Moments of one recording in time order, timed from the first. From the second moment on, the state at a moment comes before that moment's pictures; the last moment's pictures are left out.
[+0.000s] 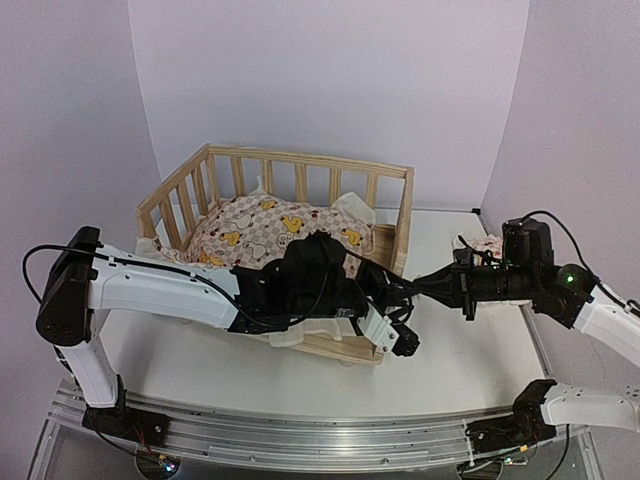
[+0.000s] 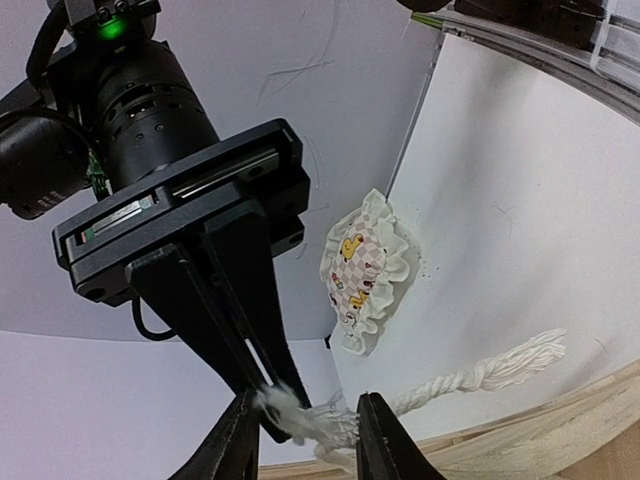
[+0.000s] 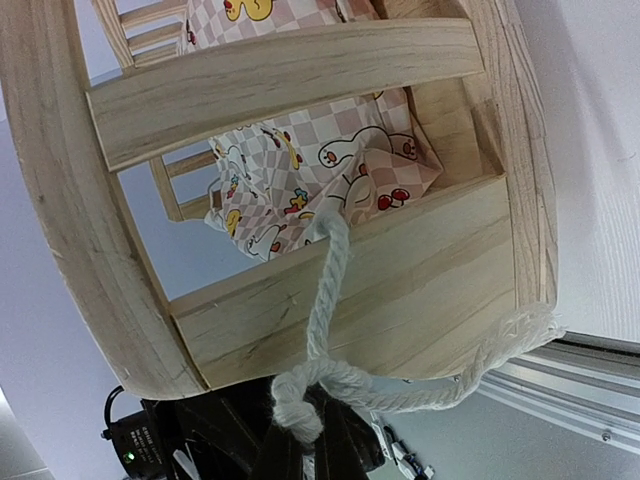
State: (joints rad) left arm -1.28 1.81 1.32 0.30 0.12 1.44; right arm 0.60 0.89 0.76 -0.36 -0.54 1.53
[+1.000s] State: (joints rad) left arm -1.26 1.81 1.43 -0.06 0.11 0.93; right arm 0.60 0.97 0.70 -0.35 -0.51 1.29
